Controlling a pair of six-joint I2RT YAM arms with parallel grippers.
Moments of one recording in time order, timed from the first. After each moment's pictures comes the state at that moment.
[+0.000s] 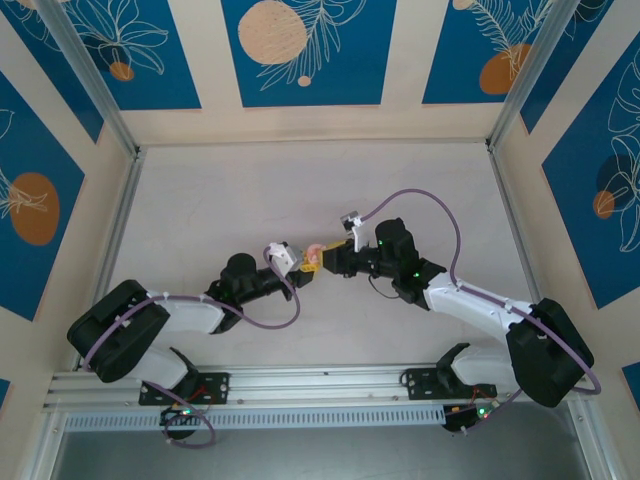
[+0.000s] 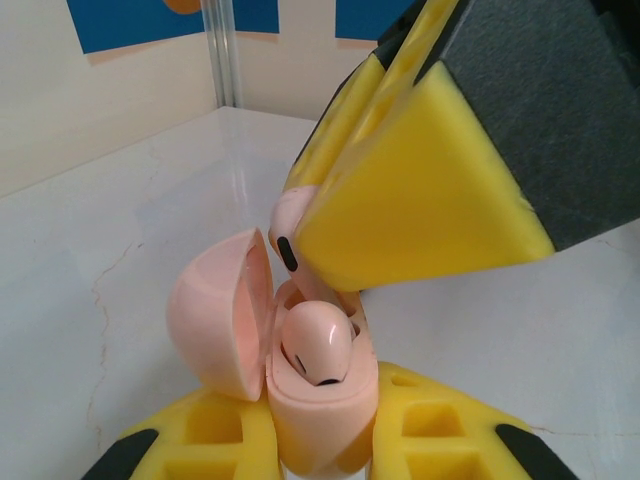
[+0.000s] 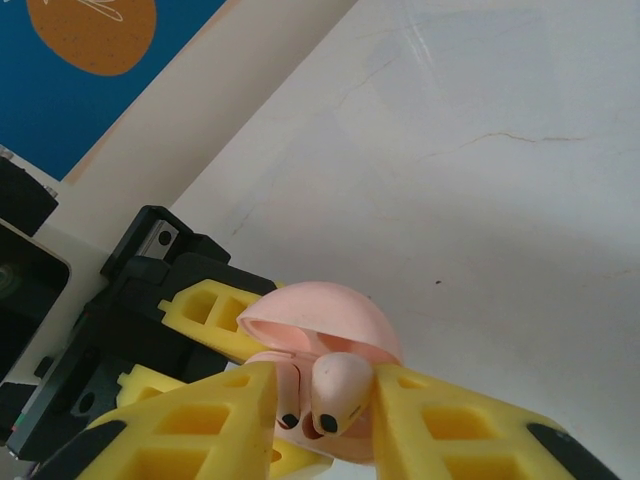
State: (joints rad) left arm -0.73 1.44 0.36 0.96 0.33 0.05; right arm 0.65 1.23 0.61 0.24 -0.45 0.43
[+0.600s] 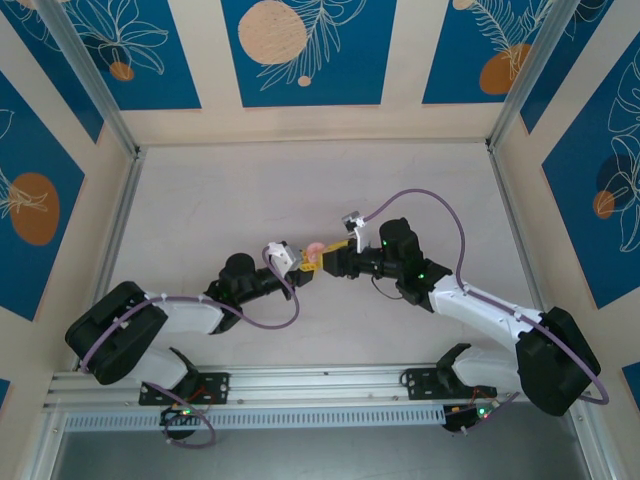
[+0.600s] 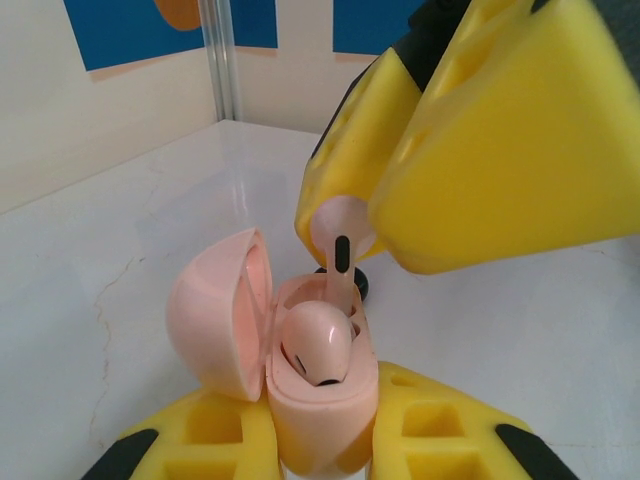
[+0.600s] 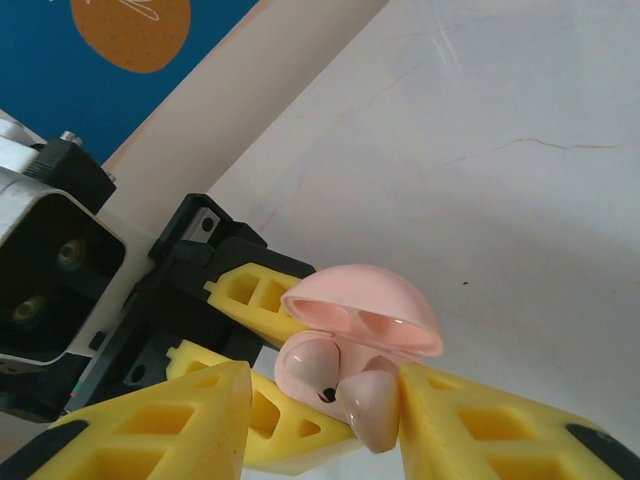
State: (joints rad) left arm -0.73 1.43 0.36 0.97 0.34 0.05; right arm 0.65 1.18 0.61 0.20 -0.50 0.42
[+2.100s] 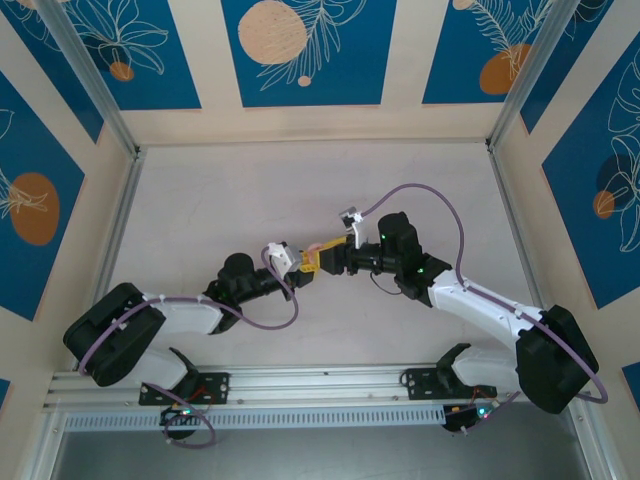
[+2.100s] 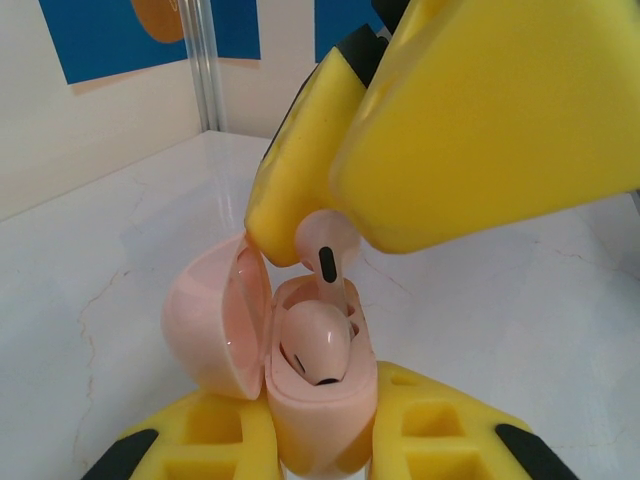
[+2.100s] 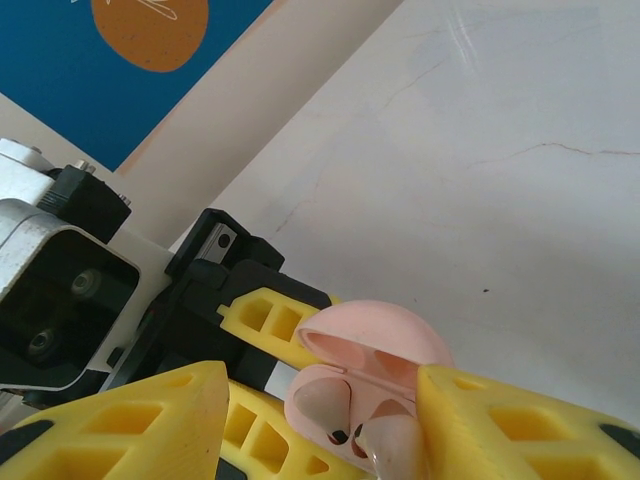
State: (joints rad) left arm -0.73 1.41 0.36 0.97 0.37 0.05; right arm 0.63 1.20 0.67 0.16 -0.53 0.43
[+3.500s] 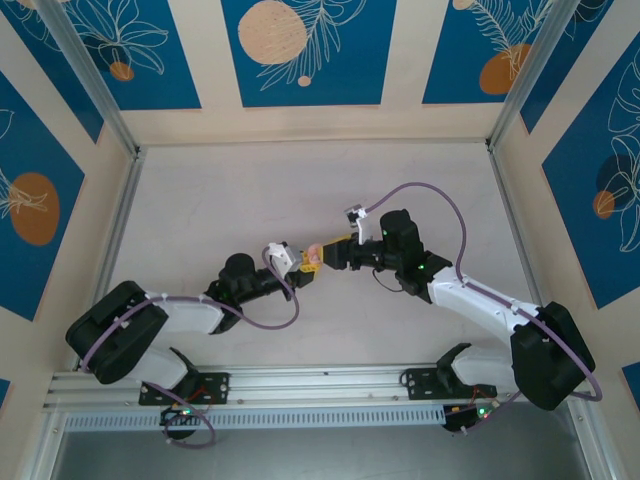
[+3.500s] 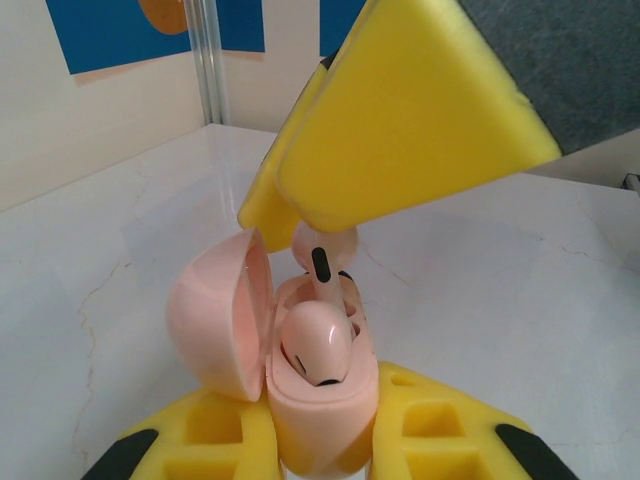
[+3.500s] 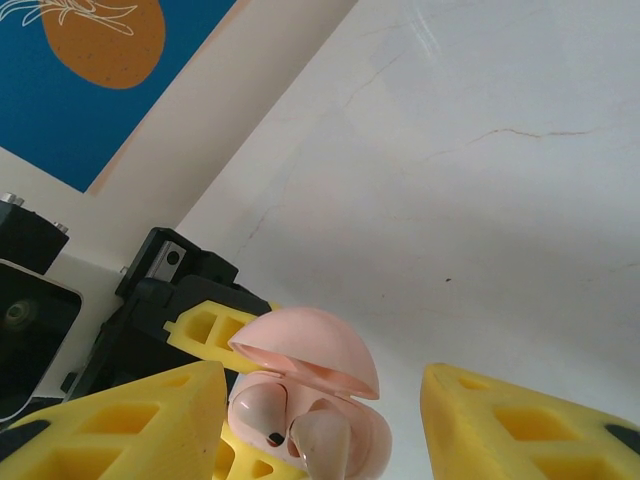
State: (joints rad) left arm -0.73 1.43 0.36 0.97 0.36 0.04; right arm 0.59 1.22 0.67 0.14 -0.52 0.46
